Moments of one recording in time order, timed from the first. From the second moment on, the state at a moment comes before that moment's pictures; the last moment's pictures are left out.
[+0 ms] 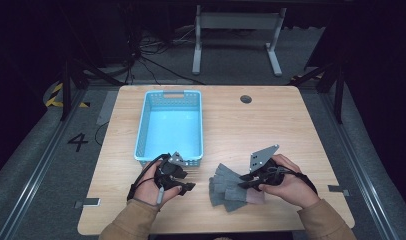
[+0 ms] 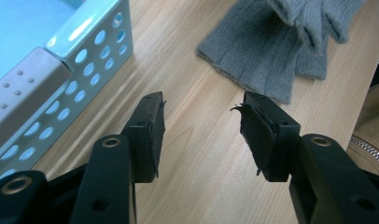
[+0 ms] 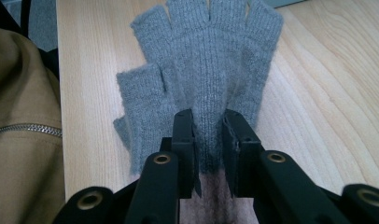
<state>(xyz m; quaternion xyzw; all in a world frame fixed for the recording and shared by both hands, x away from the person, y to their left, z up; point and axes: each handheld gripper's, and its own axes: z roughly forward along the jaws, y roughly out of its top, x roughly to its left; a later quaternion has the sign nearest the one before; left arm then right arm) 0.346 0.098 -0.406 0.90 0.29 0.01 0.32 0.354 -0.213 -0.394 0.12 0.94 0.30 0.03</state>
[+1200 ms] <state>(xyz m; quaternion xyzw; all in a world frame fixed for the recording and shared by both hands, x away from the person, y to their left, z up) 0.343 0.097 -0.411 0.90 0.29 0.01 0.31 0.358 -0.197 -0.414 0.07 0.96 0.26 0.02</state>
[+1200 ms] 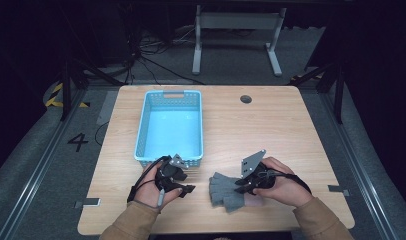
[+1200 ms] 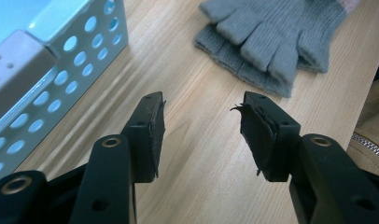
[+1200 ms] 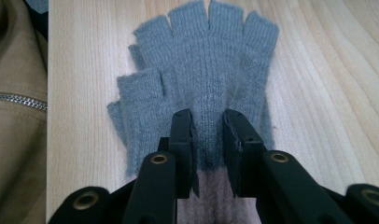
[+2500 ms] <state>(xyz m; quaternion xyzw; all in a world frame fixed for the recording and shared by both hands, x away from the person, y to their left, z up) 0.334 0.046 -0.412 0.94 0.20 -0.06 0.29 0.339 -0.262 -0.394 0.19 0.93 0.30 0.06</state>
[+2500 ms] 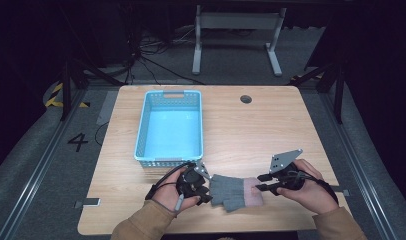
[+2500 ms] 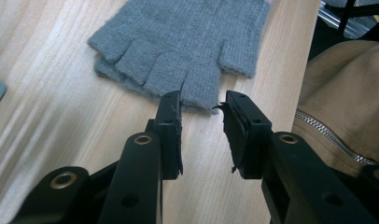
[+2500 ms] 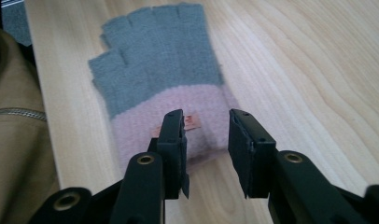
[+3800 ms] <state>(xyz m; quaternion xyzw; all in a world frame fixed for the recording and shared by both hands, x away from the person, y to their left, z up) 0.335 0.027 -0.436 0.95 0.18 -0.09 0.23 0.330 -0.255 -0.420 0.24 0.94 0.24 -0.04</state>
